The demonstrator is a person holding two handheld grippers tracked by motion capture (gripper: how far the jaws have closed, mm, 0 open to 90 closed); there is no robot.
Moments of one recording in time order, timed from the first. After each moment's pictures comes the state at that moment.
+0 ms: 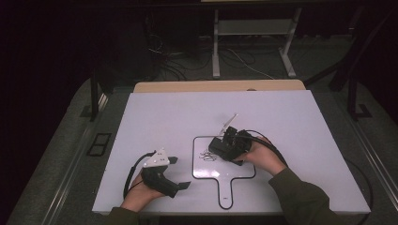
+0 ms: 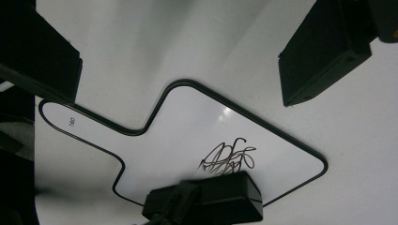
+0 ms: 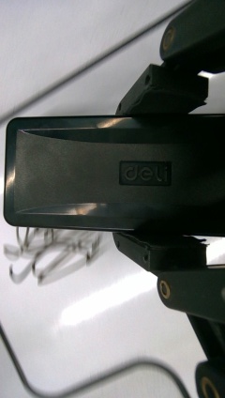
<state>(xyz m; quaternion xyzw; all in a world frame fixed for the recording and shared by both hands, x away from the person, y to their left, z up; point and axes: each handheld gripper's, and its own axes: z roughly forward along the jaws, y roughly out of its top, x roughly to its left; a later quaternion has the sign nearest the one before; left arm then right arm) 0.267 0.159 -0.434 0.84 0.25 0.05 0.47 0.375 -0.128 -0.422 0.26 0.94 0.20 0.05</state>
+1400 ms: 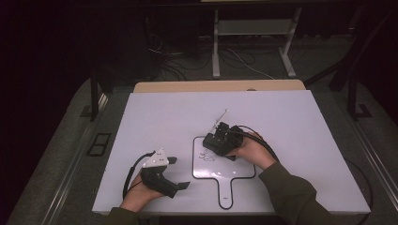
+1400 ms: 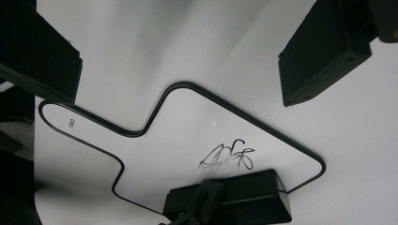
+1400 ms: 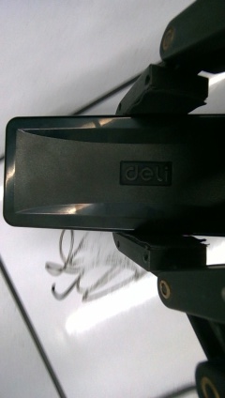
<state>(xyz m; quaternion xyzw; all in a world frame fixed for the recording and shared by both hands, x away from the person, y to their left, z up) 0.267 0.161 -0.434 0.84 0.25 0.05 0.47 0.389 -0.103 -0.421 0.26 0.94 0.19 0.07</state>
